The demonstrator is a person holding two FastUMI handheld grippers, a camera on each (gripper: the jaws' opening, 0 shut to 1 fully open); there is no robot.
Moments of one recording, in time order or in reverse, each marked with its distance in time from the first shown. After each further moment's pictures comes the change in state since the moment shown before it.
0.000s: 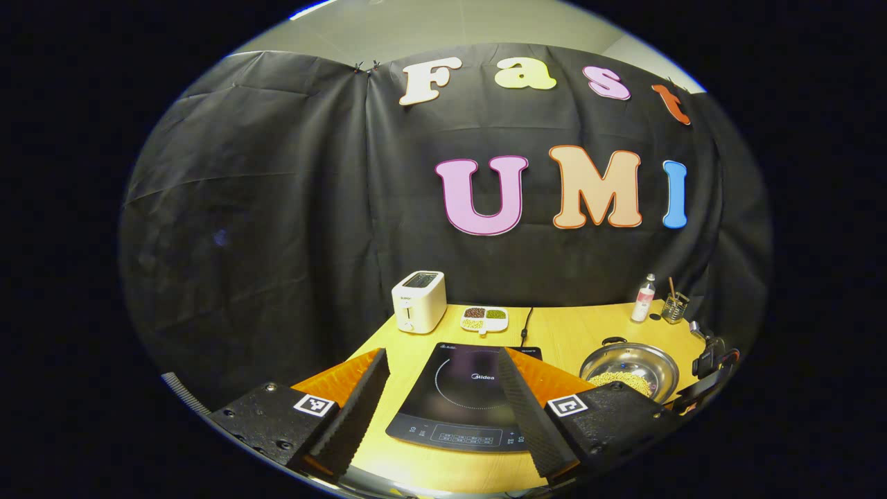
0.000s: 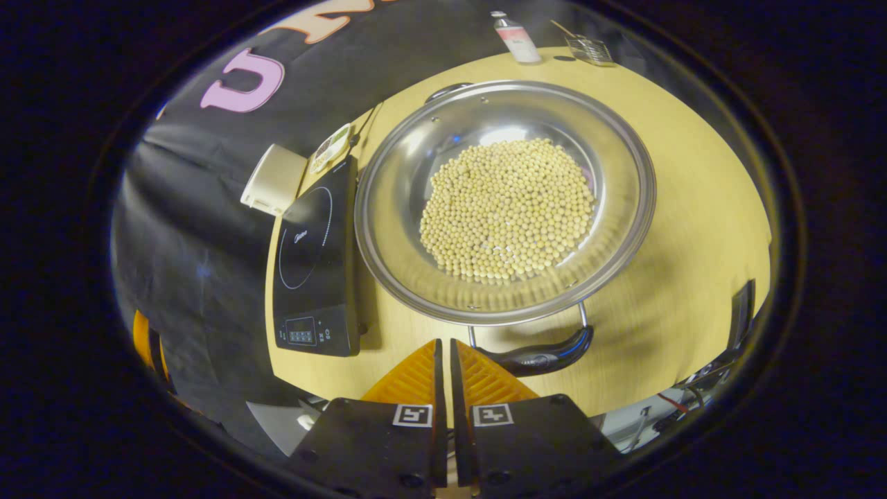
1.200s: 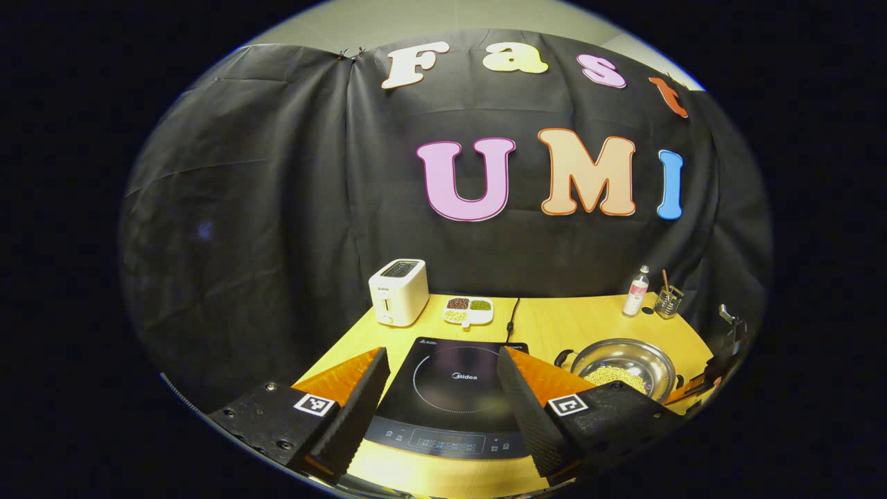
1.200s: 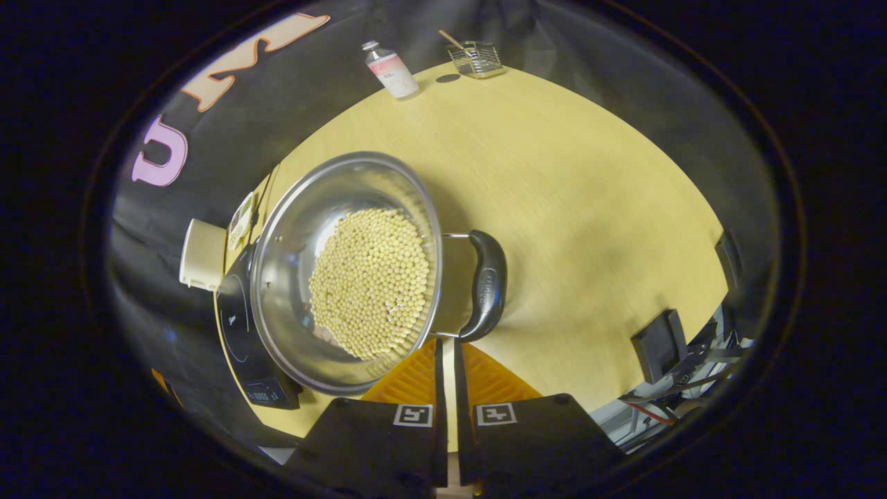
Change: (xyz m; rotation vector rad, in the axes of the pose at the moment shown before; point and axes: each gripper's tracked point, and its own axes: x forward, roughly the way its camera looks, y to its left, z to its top) left arm 0.041 -0.037 -0.012 -0.005 0.074 -0.050; right arm -0.039 -0.136 0.098 0.176 -0.100 -0.250
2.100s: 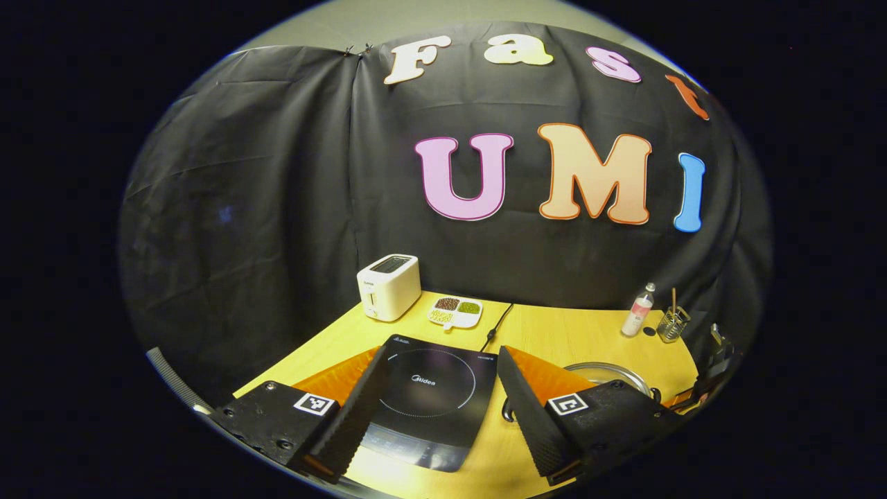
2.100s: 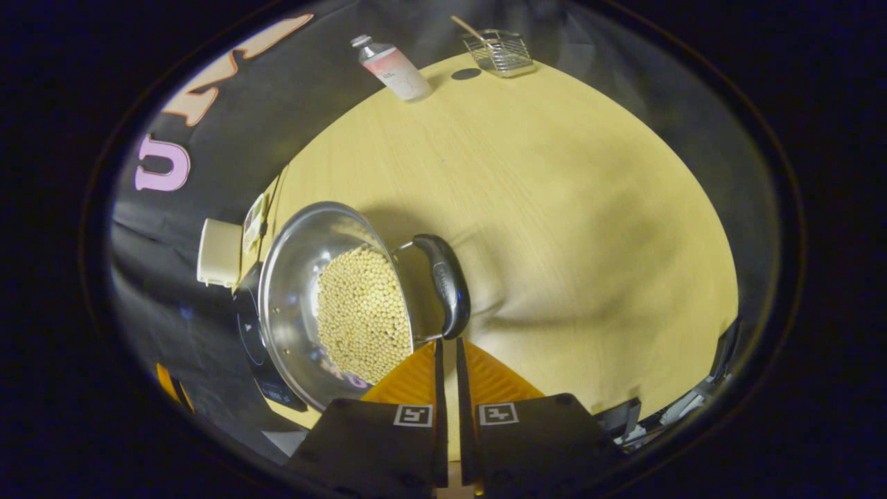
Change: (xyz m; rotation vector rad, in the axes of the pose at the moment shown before) left arm 0.018 -0.085 0.015 -0.071 0.028 0.113; right arm 0.016 -0.007 0.087 -0.067 0.120 0.128
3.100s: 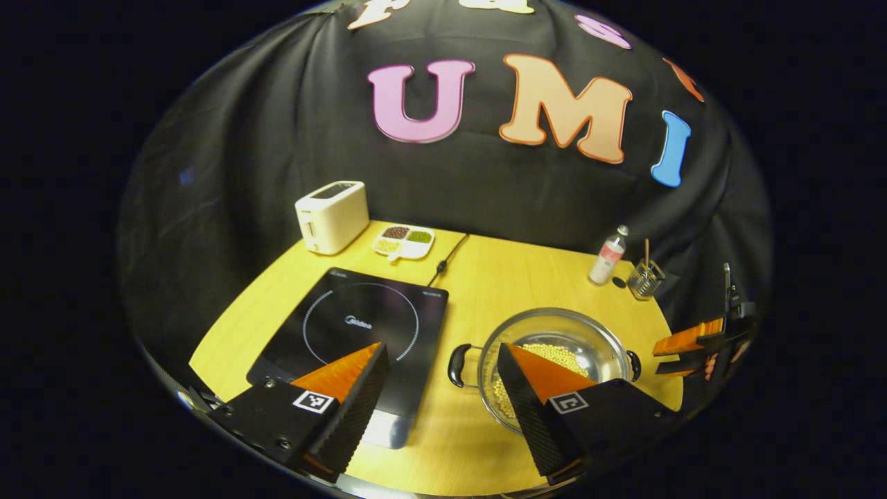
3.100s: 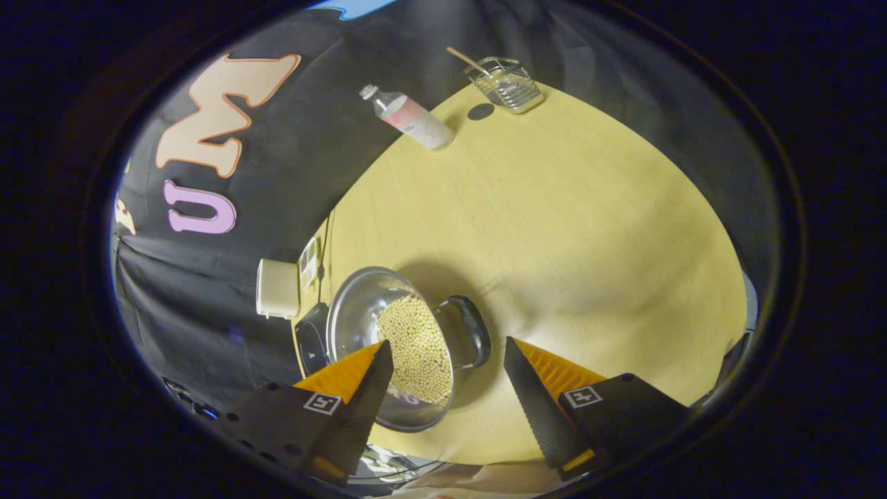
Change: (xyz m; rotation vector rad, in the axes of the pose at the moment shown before) left arm 0.036 -0.073 -0.097 -0.022 0.335 -0.194; right arm -0.032 0.016 0.049 0.066 -0.049 0.186
